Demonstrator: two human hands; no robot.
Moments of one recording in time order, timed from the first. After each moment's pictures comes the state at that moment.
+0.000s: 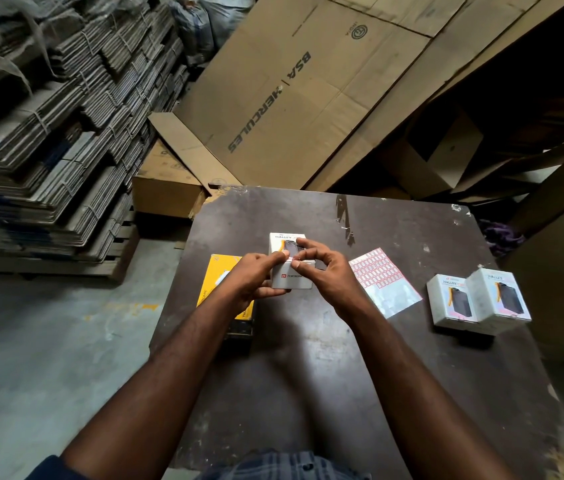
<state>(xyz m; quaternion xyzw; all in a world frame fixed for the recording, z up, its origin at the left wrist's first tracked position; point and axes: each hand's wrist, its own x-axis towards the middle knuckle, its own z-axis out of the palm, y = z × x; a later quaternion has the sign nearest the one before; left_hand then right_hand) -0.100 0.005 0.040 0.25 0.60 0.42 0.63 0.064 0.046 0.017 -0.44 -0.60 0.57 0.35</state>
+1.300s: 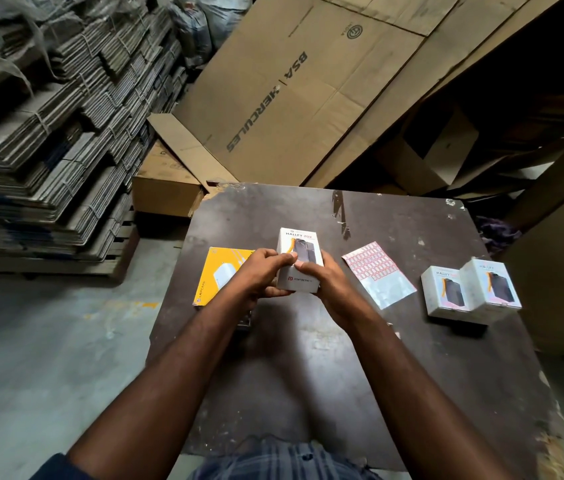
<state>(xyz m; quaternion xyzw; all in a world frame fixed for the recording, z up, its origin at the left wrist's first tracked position) -0.079 -0.006 0.033 0.28 0.61 0.41 0.62 0.074 0.020 0.013 -0.45 -0.45 0.70 0.32</state>
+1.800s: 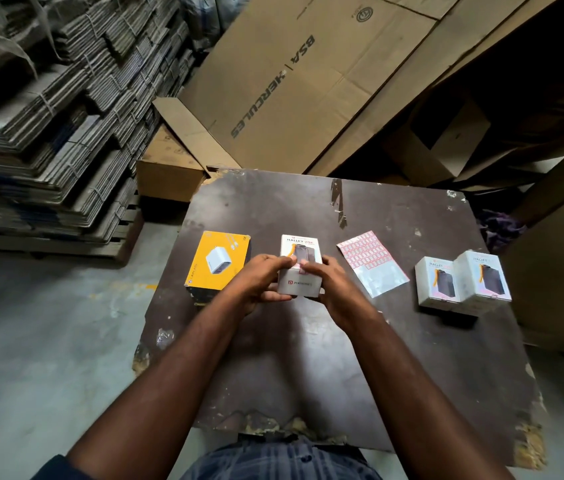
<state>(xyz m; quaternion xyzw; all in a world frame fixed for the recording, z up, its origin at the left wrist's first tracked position) -0.045 -0.029 0.031 0.25 0.62 0.38 0.64 0.105 0.005 0.012 -0.53 -0.39 0.70 0.28</state>
